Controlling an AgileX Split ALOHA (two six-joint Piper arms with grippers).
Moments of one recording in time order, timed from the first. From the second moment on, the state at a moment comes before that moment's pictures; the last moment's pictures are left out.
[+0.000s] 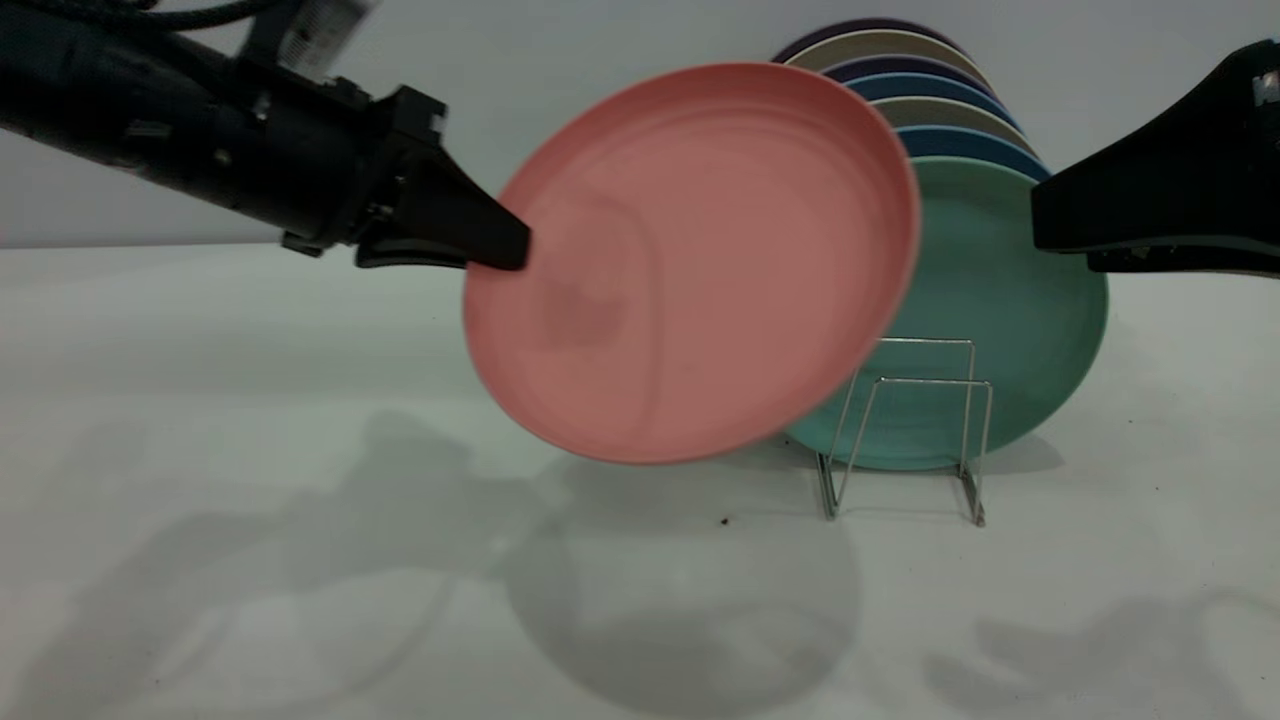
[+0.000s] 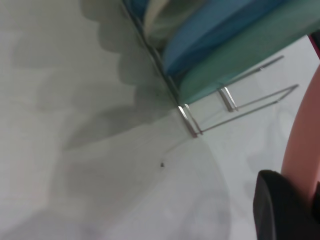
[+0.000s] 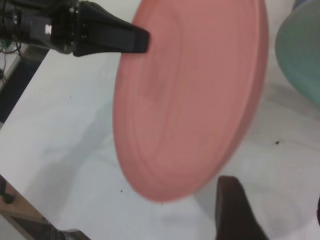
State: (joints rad) left arm -0.17 1.96 -1.05 -1.44 0.66 1.34; right arm 0.04 1.35 -0.48 1.64 0.70 -1.57
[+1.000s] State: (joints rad) left arm -0.23 2.02 -1.05 -1.50 0.64 1.32; right arm 0.04 1.55 -0.49 1.77 0.73 -1.73
